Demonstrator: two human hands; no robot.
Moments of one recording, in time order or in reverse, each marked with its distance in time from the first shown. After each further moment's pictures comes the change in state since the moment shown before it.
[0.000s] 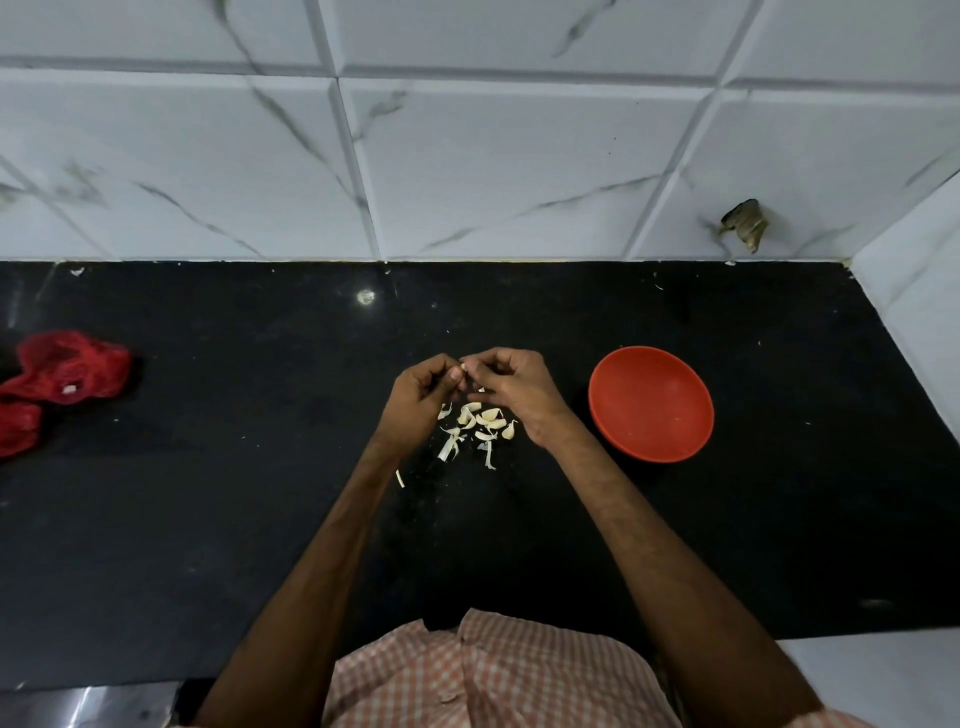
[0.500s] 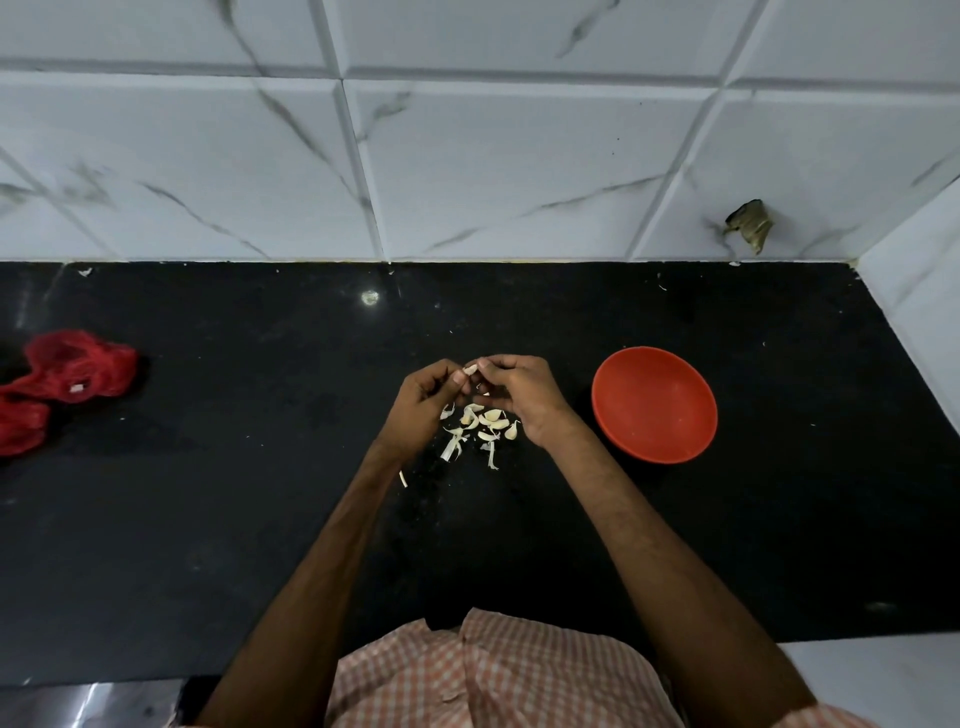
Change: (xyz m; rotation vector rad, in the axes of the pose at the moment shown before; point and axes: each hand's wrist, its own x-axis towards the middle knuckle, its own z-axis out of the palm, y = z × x) left_hand -0.004 0.001 0.003 -0.068 -0.020 -0.039; right_hand 0.005 0.002 0.002 0.104 0.086 0.172
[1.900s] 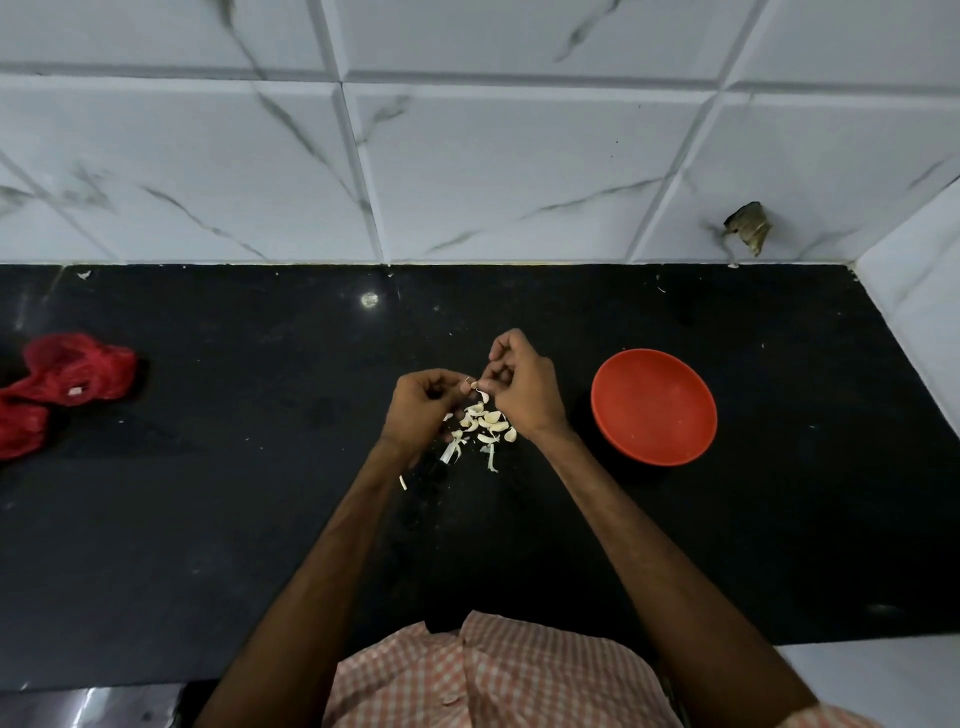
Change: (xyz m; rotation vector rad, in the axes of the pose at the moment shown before) left_hand -0.003 0.013 0.006 -0.034 0.170 -0.276; right_hand 0.005 0.009 -0.007 -0.690 0.169 -0.489
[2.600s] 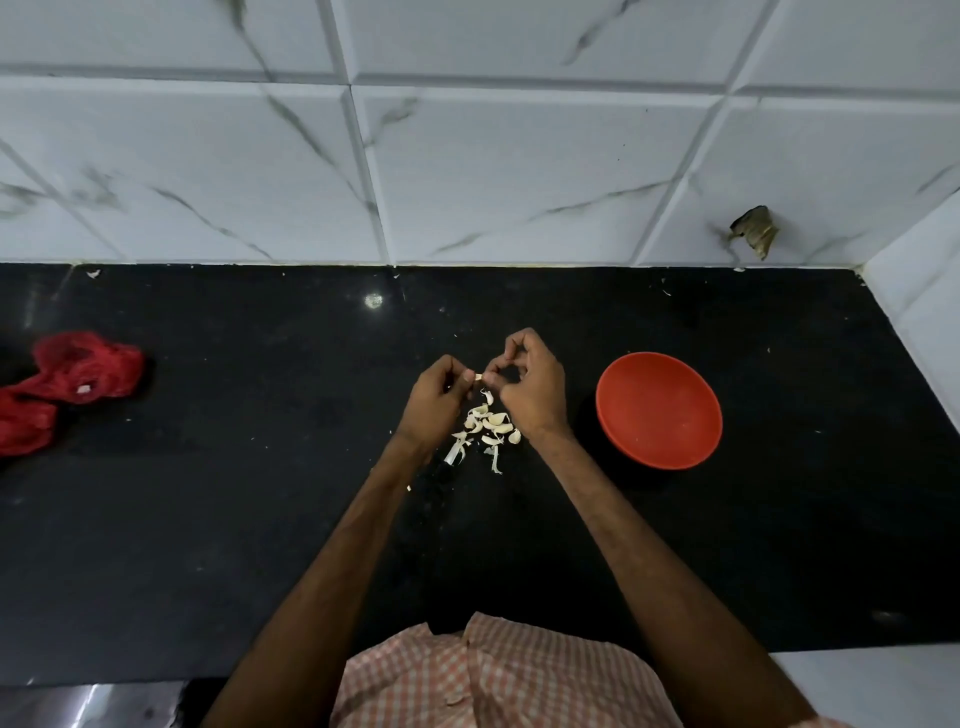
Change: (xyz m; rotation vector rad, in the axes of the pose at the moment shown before) left_hand 0.008 0.005 0.012 0.092 0.025 0.067; right_hand -0.004 -0.009 0.004 0.171 0.120 0.104
